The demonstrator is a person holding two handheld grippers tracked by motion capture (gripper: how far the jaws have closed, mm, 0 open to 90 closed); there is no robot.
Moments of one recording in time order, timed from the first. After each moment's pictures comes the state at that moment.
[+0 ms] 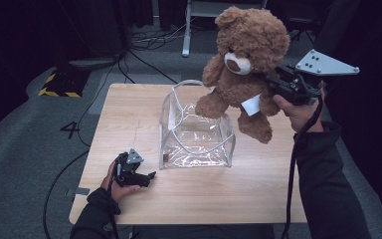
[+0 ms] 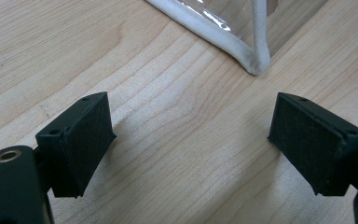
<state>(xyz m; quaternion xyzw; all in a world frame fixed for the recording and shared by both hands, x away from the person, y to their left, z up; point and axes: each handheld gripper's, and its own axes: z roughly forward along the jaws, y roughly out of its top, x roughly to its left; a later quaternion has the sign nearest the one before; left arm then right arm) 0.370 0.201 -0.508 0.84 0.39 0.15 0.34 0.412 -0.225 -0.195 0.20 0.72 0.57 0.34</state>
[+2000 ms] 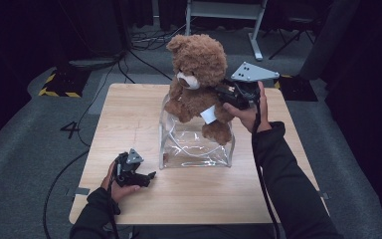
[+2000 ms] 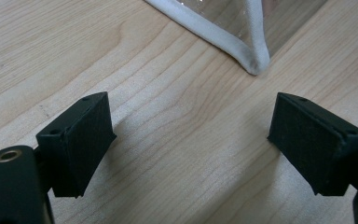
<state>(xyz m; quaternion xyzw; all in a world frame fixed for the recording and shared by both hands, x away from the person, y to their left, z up) 0.370 0.201 -0.508 0.84 0.39 0.15 0.34 0.455 -0.138 -0.257 0.19 0.76 0.55 0.28</state>
